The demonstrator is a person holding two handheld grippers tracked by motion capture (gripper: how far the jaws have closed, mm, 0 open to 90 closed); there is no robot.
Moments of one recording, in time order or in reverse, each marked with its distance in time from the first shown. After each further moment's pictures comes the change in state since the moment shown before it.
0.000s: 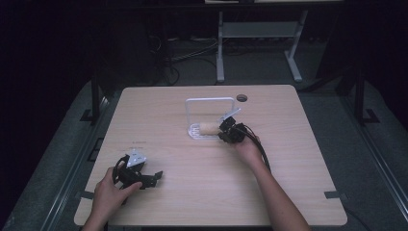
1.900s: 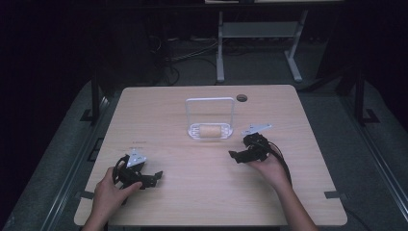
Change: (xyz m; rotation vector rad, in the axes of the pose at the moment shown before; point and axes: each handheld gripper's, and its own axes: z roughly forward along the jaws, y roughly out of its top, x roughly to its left) left arm 0.000 0.000 0.000 0.000 0.000 0.002; right arm 0.006 -0.069 -0.066 -0.118 0.008 0.095
